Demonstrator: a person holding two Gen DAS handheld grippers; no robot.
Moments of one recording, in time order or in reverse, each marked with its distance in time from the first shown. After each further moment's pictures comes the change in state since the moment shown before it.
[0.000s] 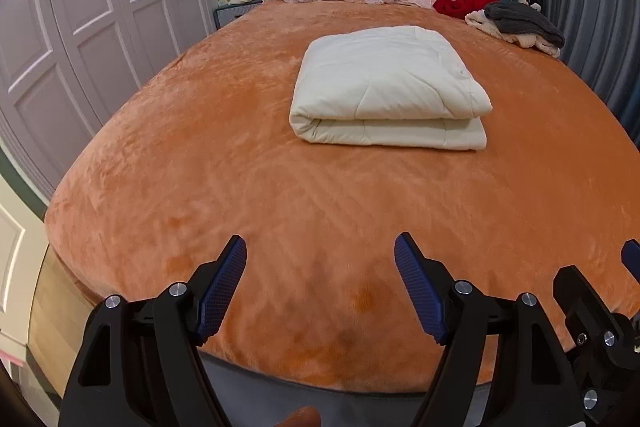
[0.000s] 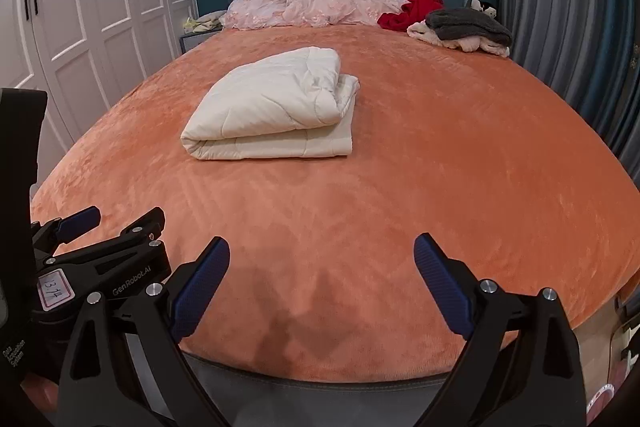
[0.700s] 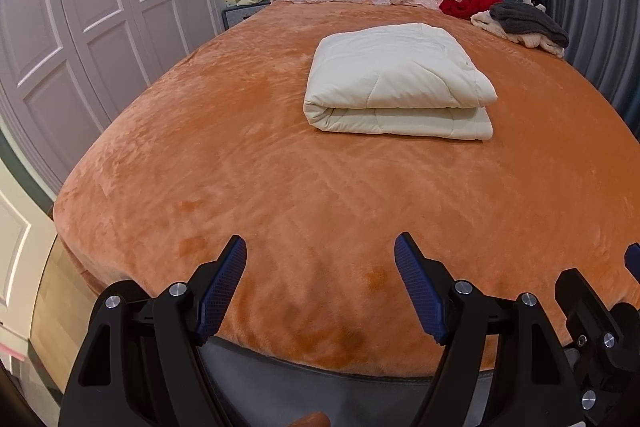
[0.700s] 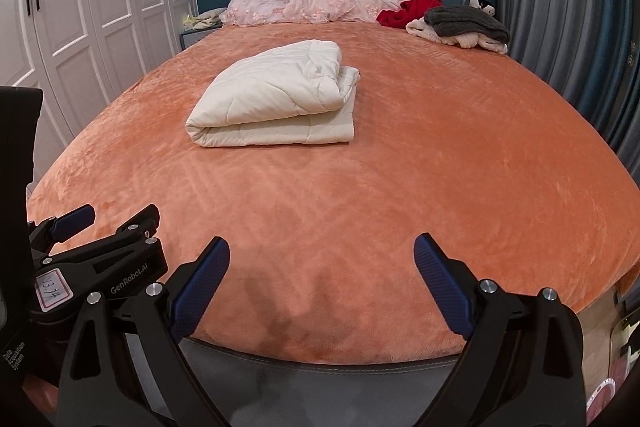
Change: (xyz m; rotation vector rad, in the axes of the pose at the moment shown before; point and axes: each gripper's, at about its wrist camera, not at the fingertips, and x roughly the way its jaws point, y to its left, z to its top) left arm -0.008 0.006 -0.018 -0.007 -0.012 0.026; right arm -0.006 0.005 -0.016 -0.001 0.007 -0.005
